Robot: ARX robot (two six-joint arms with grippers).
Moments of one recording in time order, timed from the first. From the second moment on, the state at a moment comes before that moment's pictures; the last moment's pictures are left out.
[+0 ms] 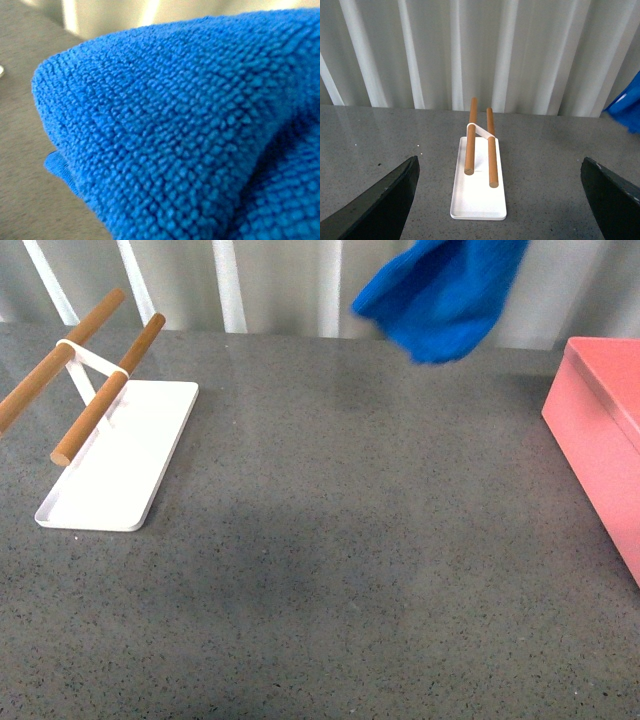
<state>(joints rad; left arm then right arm) 0.00 0.00 0.02 0.00 0.00 0.00 0.33 1.79 1.39 -0.14 0.15 -0.34</state>
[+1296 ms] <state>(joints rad) 0.00 0.00 0.02 0.00 0.00 0.00 -0.12 1.67 1.39 -0.59 0.20 -0.32</state>
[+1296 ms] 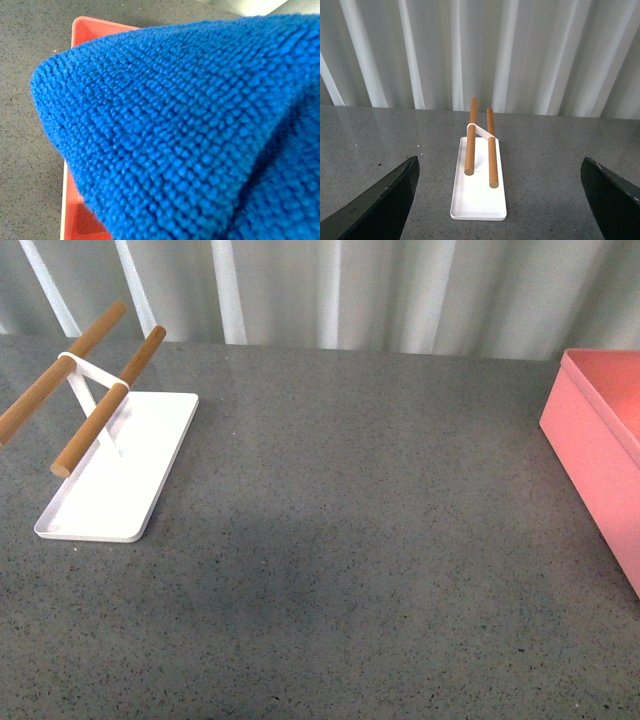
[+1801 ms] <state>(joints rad) 0.00 0.00 0.02 0.00 0.00 0.00 -0.12 1.68 1.39 -0.58 0.23 -0.33</state>
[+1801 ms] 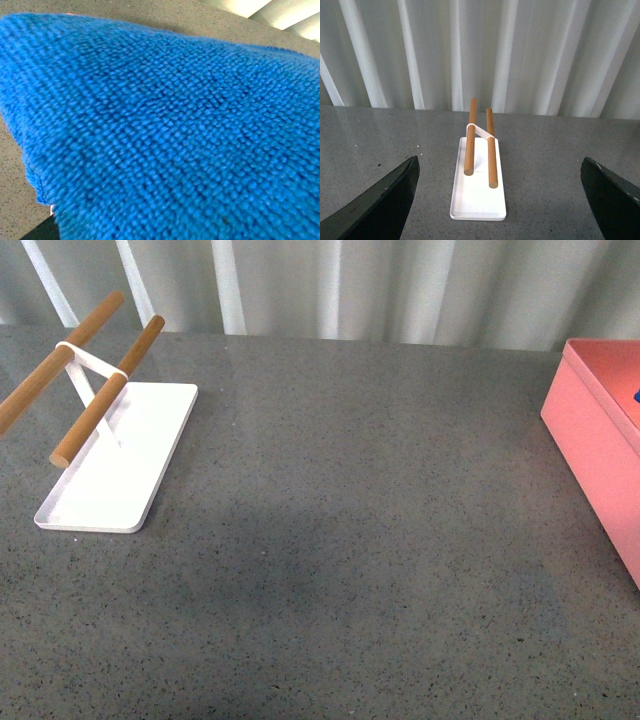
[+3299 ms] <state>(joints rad) 0.00 0.00 0.02 0.00 0.00 0.00 -0.12 1.76 1.50 -0.90 0.27 -0.14</state>
